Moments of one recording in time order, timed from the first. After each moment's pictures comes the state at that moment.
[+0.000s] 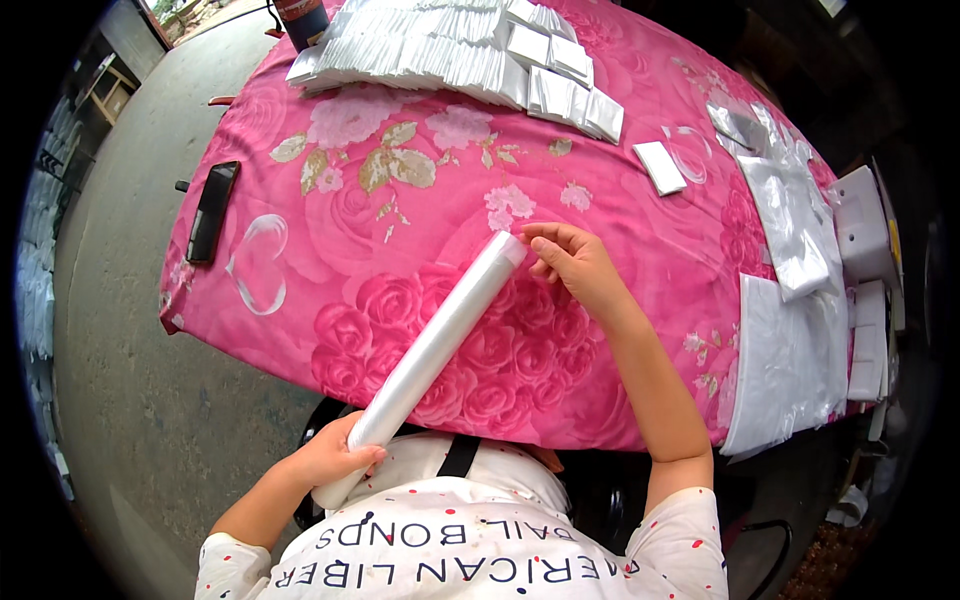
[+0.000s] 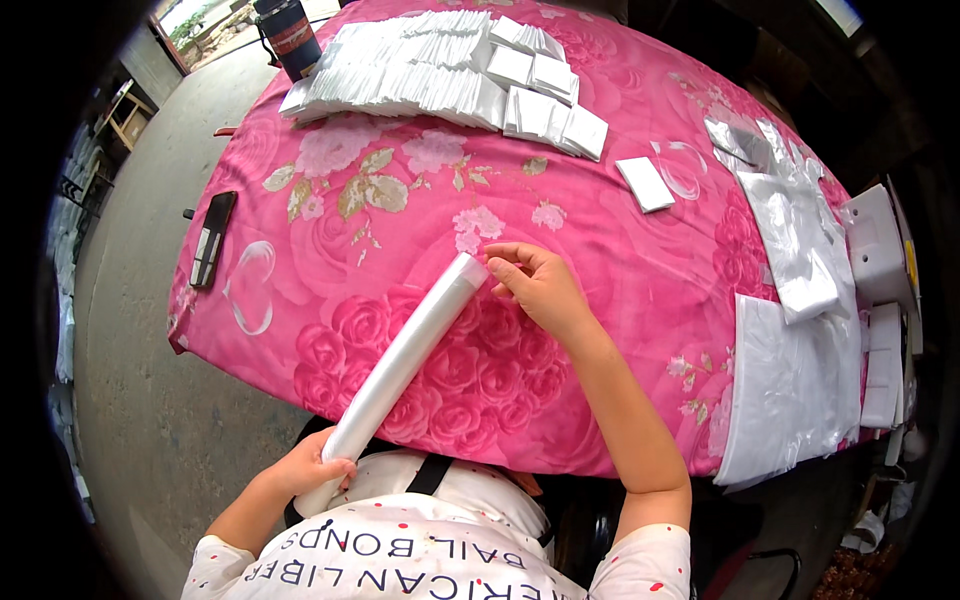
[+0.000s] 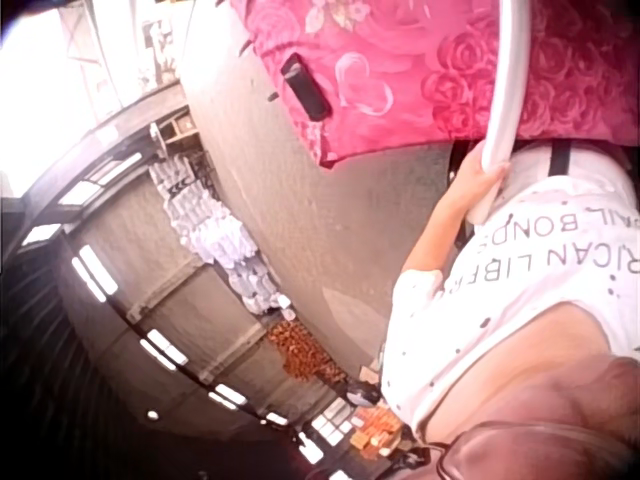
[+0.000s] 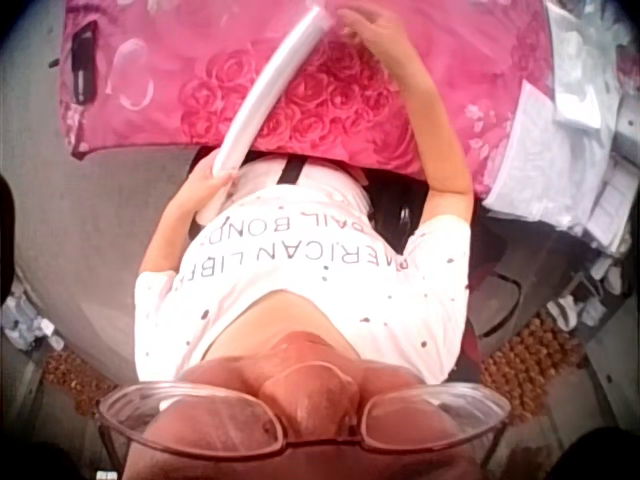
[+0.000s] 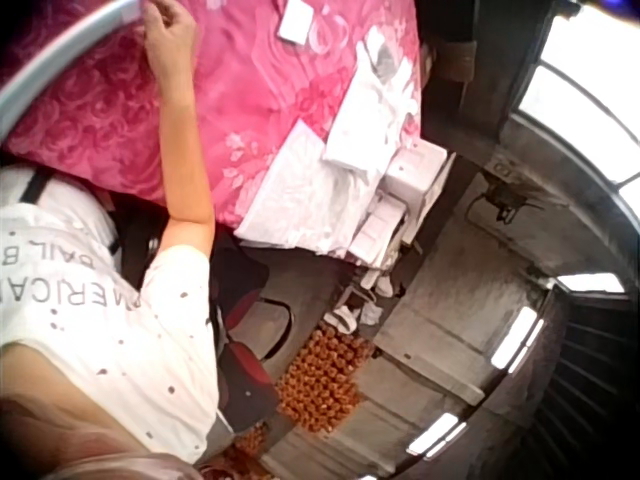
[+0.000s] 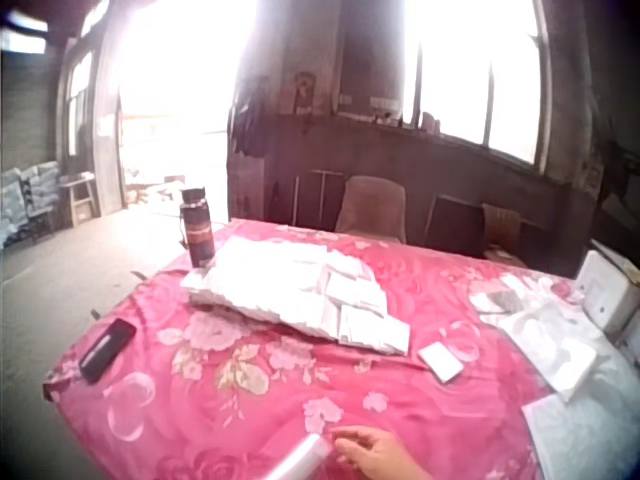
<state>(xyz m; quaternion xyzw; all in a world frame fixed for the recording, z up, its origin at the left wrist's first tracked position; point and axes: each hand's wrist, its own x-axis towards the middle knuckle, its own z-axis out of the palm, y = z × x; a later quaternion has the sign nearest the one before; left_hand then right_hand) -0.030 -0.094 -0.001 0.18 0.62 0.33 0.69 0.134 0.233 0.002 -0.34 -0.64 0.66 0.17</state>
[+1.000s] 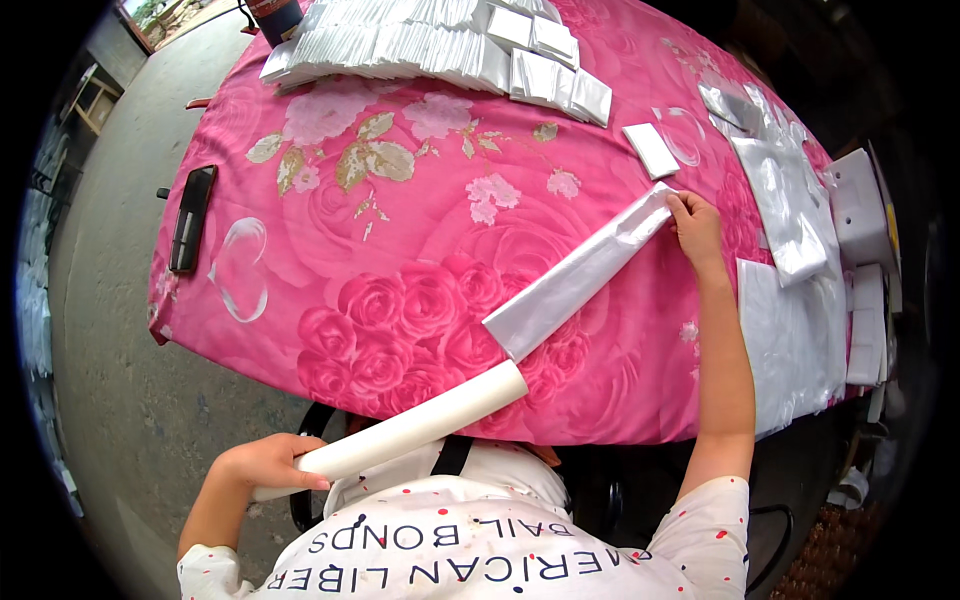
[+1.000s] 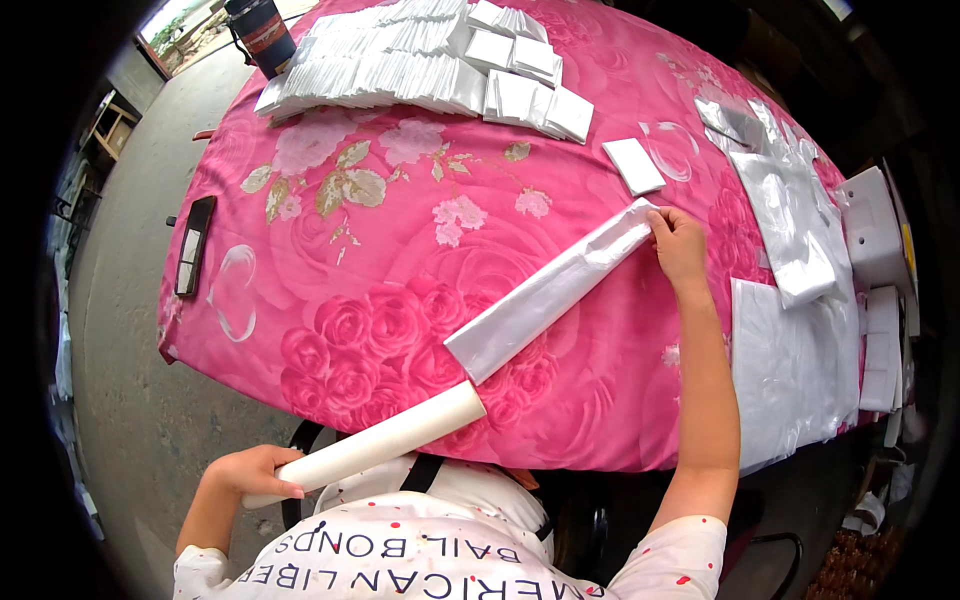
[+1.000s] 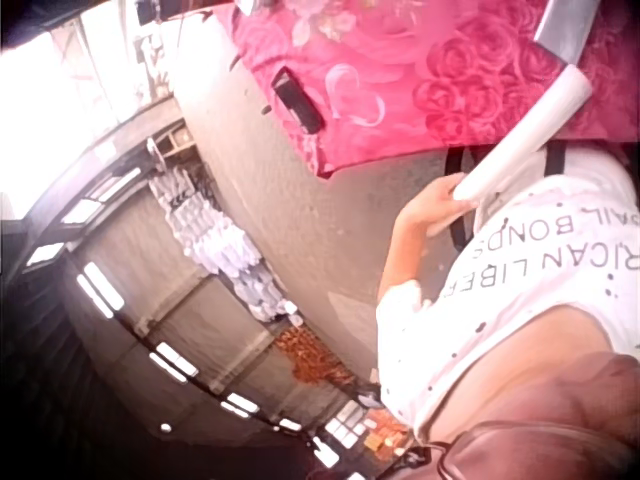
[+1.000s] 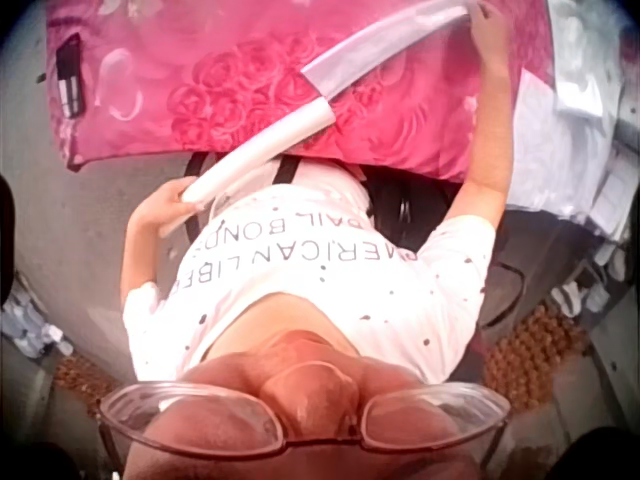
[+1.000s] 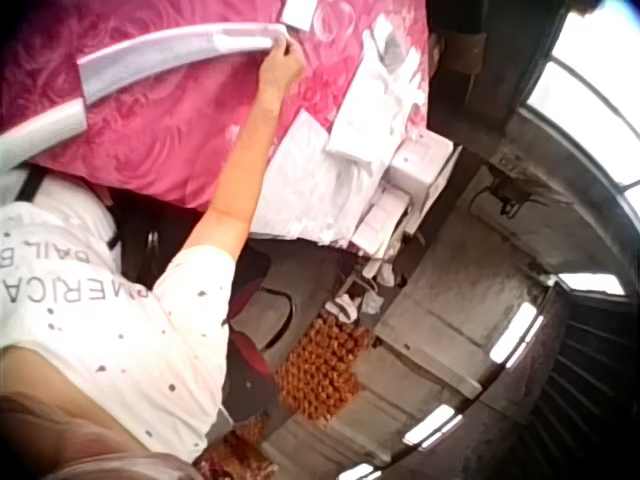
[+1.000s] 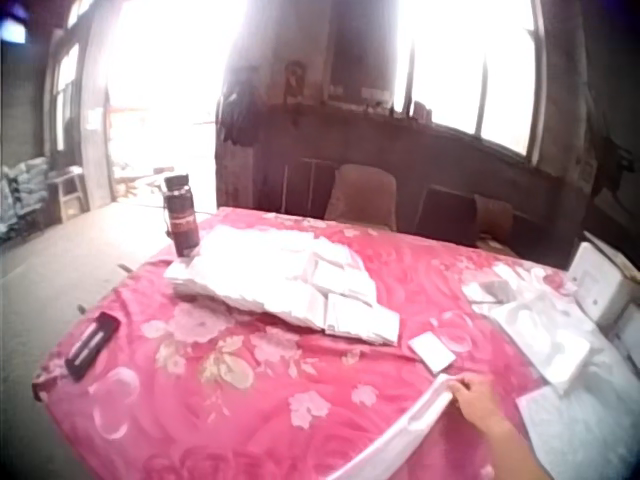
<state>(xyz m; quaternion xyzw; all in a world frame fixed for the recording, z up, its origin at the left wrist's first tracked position) -0.089 -0.119 0.019 0.31 0.61 0.12 0.72 0.251 0.366 -0.022 -0.50 -0.72 0.38 0.31</state>
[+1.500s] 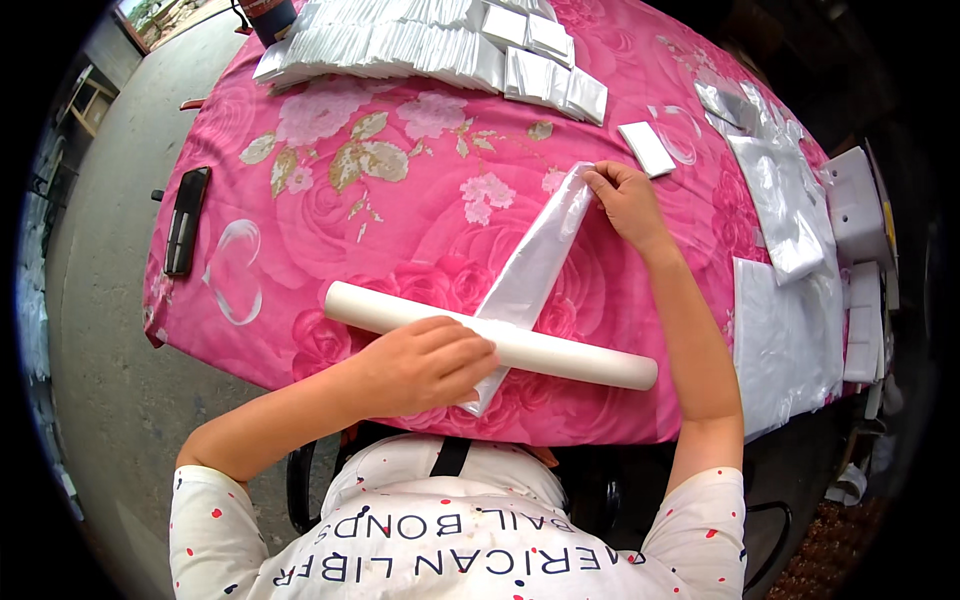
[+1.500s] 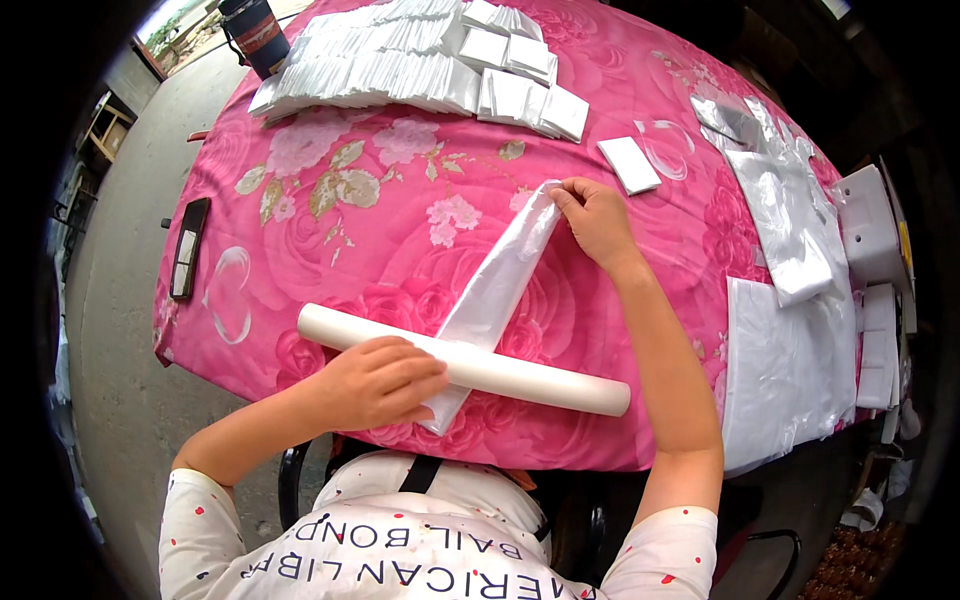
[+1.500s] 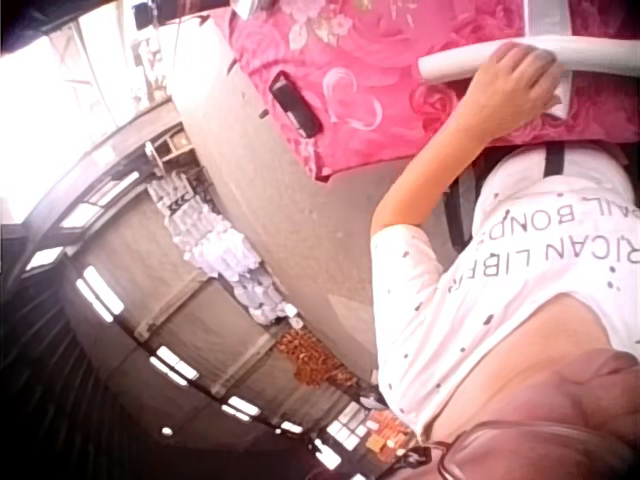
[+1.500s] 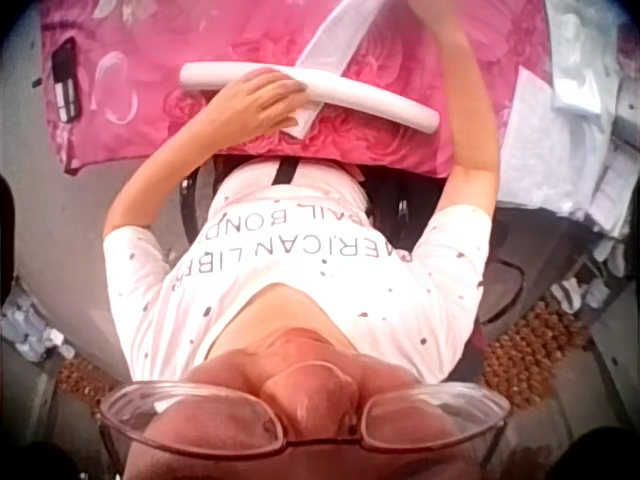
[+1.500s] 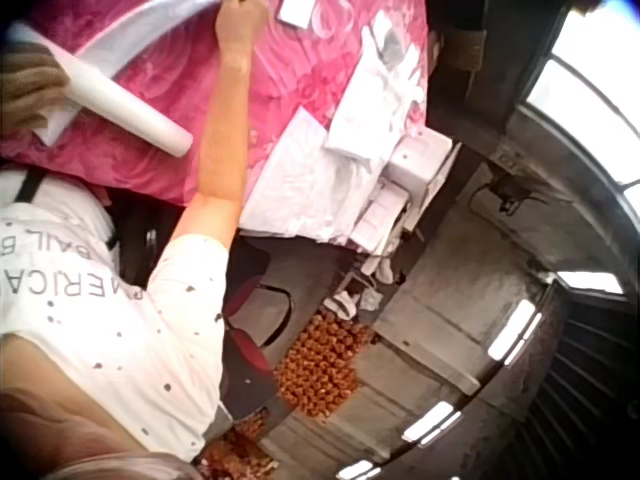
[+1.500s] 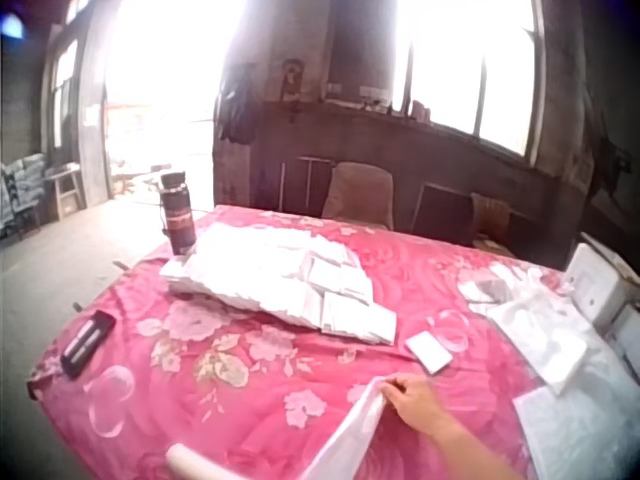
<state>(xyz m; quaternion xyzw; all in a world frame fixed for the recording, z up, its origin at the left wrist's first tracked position) -0.020 0.062 0.010 0.87 0.43 0.23 0.04 0.161 0.333 -0.012 -0.38 -0.78 0.43 0.24</state>
